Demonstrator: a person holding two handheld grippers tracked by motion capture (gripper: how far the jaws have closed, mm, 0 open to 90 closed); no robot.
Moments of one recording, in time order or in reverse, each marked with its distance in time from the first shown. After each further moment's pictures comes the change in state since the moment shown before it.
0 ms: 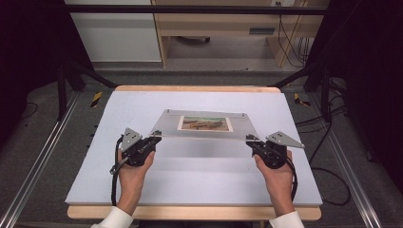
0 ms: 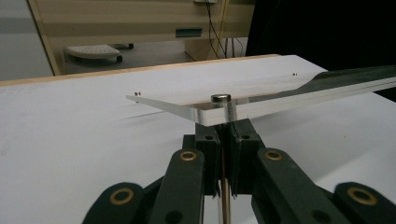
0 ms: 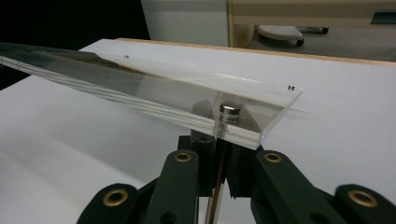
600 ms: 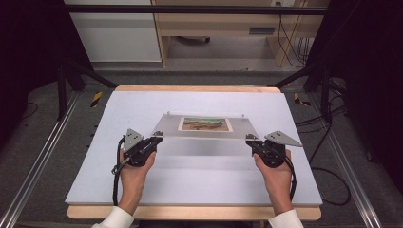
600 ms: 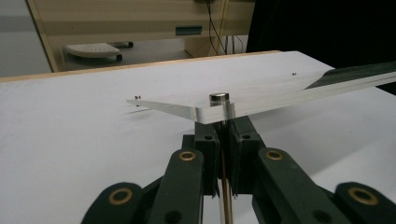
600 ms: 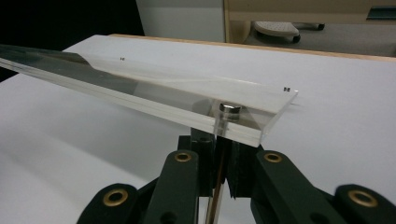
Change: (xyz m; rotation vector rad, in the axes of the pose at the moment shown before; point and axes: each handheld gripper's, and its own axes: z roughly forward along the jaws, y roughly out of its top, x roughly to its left) left arm 0.003 -0.007 0.006 0.008 0.001 0.004; right arm -0.003 -0.002 0.007 0.014 -0.016 -0.002
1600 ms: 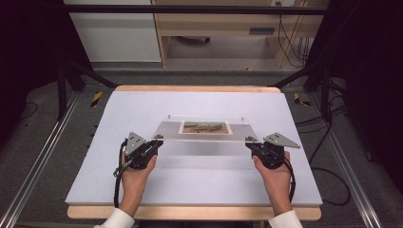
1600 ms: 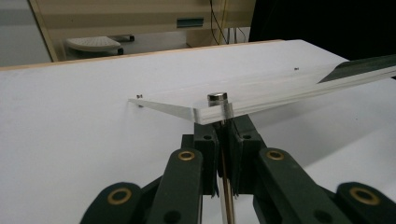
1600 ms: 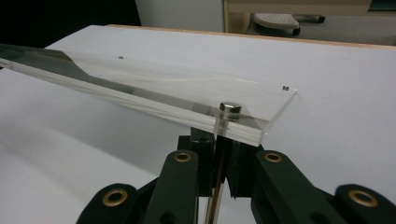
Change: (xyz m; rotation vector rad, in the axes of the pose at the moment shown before) left arm -0.002 -0.012 0.002 0.027 0.008 0.008; right arm -0.001 -0.008 0.004 0.027 -0.006 -0.001
